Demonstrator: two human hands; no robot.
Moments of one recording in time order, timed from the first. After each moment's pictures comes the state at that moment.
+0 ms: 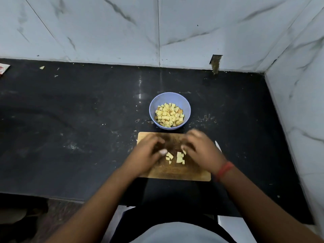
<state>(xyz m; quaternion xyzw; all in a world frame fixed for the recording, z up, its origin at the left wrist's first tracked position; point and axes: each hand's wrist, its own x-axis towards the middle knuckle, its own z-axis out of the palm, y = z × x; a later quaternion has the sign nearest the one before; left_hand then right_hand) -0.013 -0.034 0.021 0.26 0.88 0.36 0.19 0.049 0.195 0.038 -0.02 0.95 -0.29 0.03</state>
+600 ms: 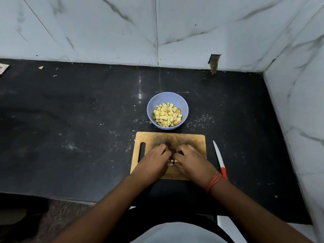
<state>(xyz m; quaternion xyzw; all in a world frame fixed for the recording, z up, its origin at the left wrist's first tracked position) 0.016 -0.009 -0.011 0.42 0.88 0.20 0.11 0.074 0.173 -0.002 -0.12 0.98 -0.15 0.04</state>
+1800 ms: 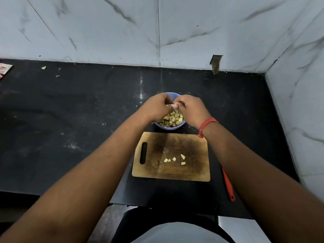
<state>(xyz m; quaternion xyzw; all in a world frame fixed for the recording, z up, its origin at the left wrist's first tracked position) -0.110 0.047 0.106 0.19 0.90 0.32 0.21 -0.062 0.194 0.079 0.07 0.94 -0.33 -0.03</state>
